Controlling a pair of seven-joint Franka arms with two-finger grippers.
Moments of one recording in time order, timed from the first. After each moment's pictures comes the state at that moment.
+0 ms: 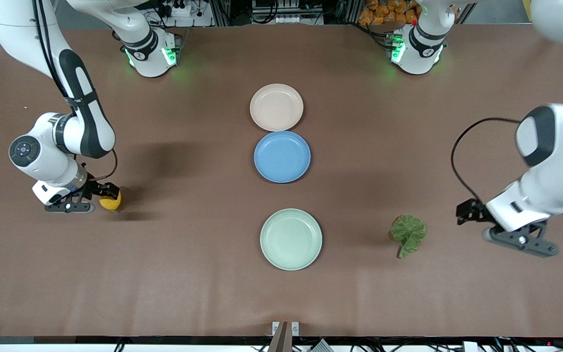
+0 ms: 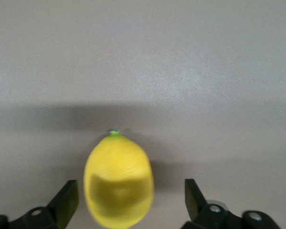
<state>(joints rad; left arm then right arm) 0.06 0.43 -0.18 -1.43 0.08 1.99 0.20 0.21 0.40 -0.31 -2.13 0.12 2.55 -0.19</state>
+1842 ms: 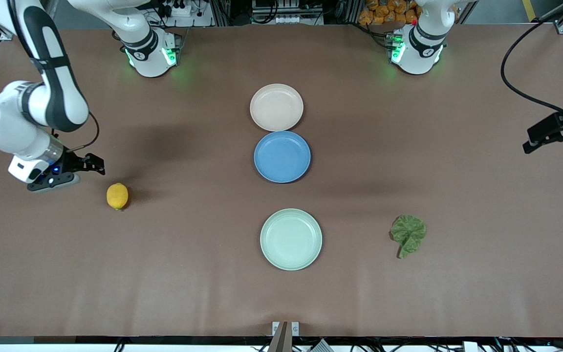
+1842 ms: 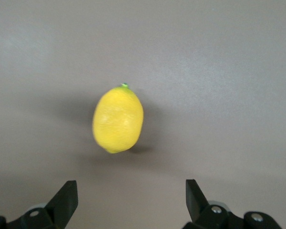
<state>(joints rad) 0.16 0.11 -0.18 -1.41 -0.03 1.61 0.01 0.14 0.16 -0.31 -2.23 0.14 2.37 -0.50</state>
